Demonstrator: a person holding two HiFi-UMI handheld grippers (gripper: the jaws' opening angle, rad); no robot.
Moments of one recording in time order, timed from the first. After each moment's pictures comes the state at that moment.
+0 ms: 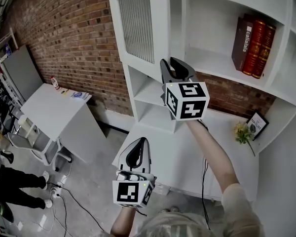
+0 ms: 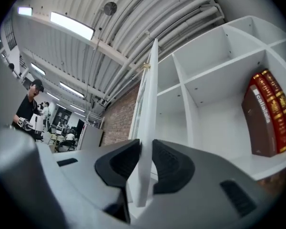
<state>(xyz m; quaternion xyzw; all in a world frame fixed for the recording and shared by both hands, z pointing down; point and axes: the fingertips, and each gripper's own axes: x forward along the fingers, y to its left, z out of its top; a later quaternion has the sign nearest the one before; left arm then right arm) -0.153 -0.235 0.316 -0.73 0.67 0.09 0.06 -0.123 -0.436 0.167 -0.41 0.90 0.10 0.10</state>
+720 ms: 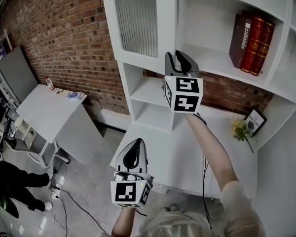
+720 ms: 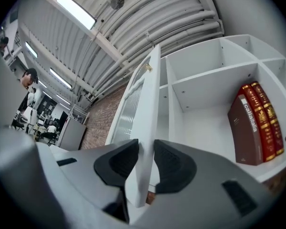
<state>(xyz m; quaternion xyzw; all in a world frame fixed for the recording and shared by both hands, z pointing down) -0.167 -0.245 0.335 -0.73 0.68 0.09 0.04 -0.102 -0.479 0.167 -0.50 0.85 0.14 0.10</state>
